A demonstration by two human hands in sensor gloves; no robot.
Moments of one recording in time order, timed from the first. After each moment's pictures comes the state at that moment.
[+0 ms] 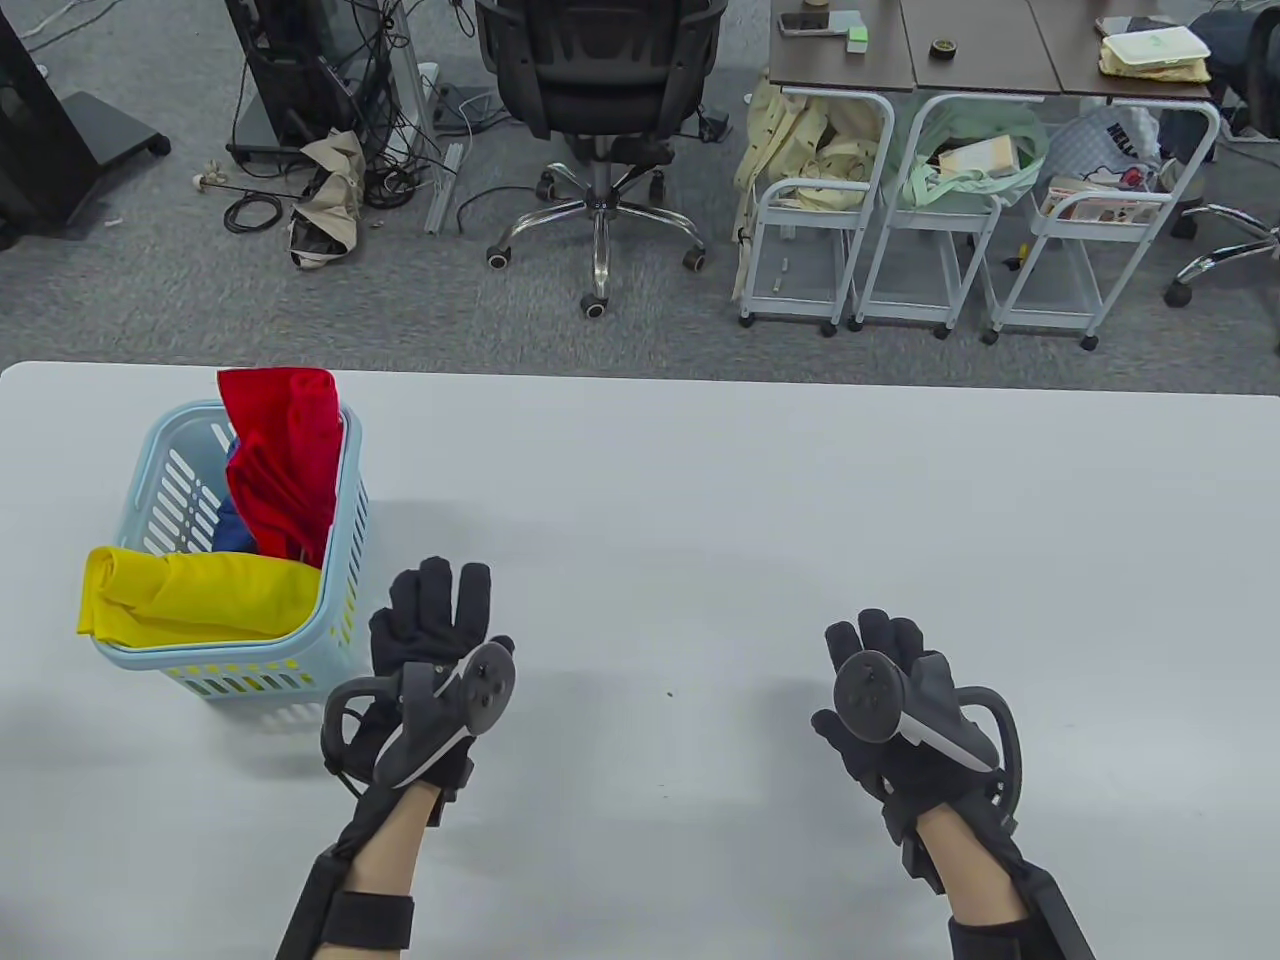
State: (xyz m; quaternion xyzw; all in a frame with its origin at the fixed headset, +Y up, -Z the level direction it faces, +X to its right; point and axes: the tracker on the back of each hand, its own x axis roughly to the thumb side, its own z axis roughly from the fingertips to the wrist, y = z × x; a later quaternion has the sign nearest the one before) left_hand -0.199 -0.674 -0.295 0.09 0.02 -0.04 1.00; right_hand 0.195 -0.725 -0.279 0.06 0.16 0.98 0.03
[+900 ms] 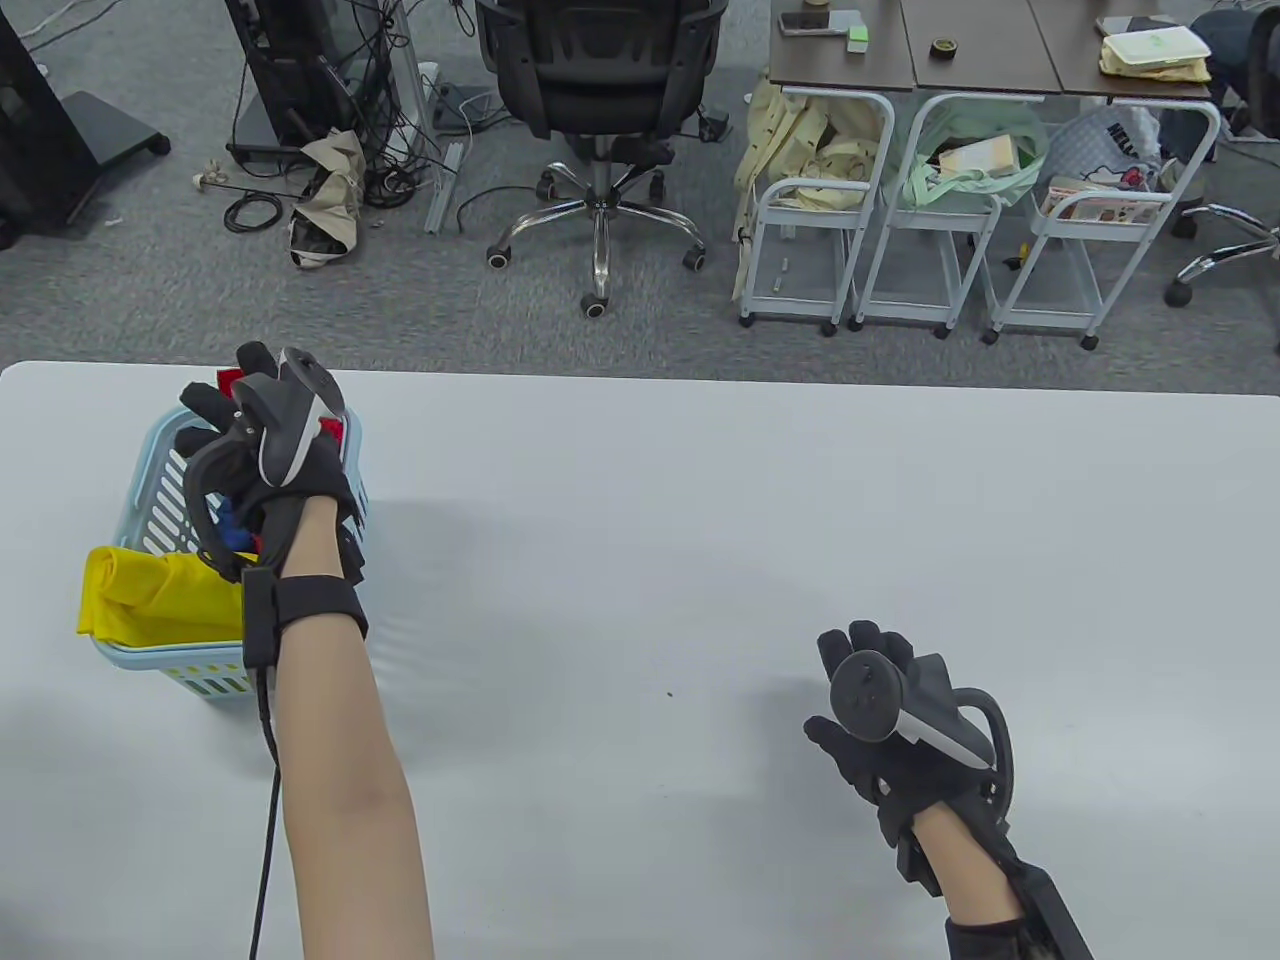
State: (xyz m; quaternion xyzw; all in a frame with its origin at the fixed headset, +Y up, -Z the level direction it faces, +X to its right) left_hand -0.321 -0.601 -0.460 -0.07 0.36 -0.01 0.93; right_hand 0.194 -0.734 -0.282 0.07 0.19 0.98 0.05
